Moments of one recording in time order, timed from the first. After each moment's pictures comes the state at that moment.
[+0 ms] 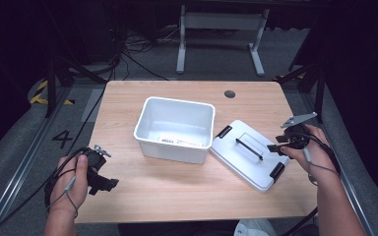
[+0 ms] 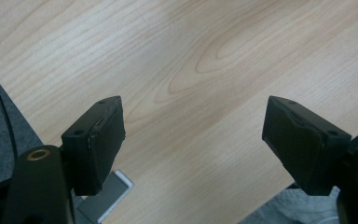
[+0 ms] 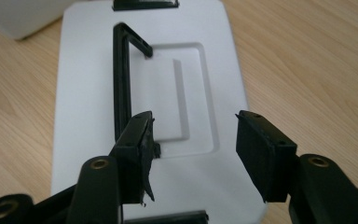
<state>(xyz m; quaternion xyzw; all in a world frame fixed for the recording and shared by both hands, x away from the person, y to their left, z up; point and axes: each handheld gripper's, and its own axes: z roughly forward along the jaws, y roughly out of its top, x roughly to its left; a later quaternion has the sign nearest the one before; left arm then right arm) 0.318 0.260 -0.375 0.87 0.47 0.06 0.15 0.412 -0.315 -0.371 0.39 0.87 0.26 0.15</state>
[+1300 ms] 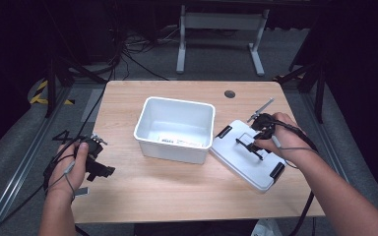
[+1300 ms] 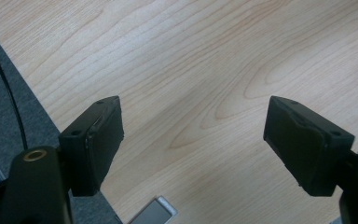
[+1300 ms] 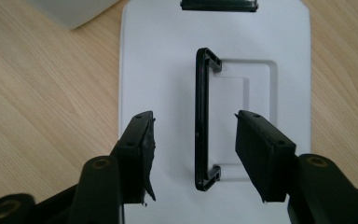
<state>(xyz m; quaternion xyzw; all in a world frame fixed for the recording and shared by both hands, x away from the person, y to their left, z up) 0.360 0.276 -0.383 0.87 0.48 0.07 0.13 0.435 -0.227 -0.349 0.36 0.92 0.14 0.07</state>
